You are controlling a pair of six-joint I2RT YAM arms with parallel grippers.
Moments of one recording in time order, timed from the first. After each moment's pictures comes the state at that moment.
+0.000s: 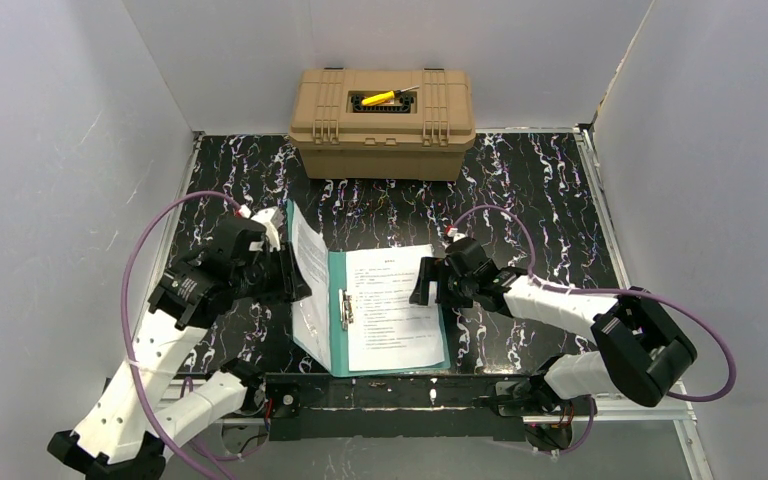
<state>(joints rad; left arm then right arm) -0.50 0.83 1.13 -1.18 0.09 -0.57 0.75 1.34 0.60 -0.15 -0.09 0.70</state>
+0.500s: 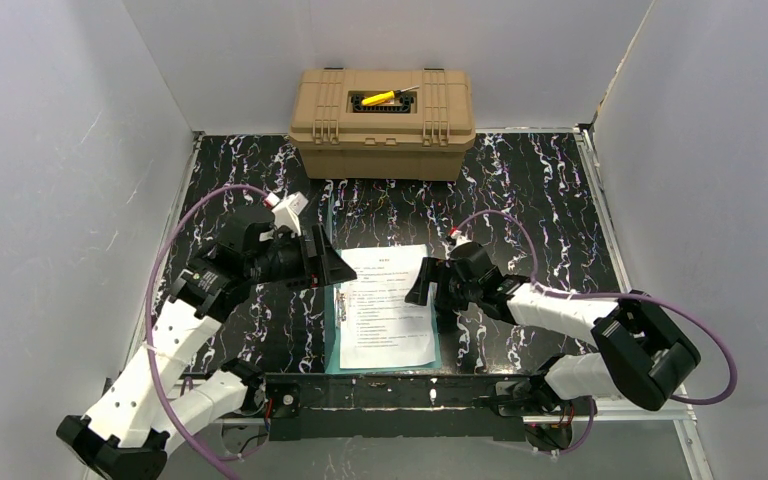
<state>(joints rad) -0.51 0.88 1.05 -0.85 0.40 -0.65 0.74 1.32 0.51 0.04 -0.16 0.77</state>
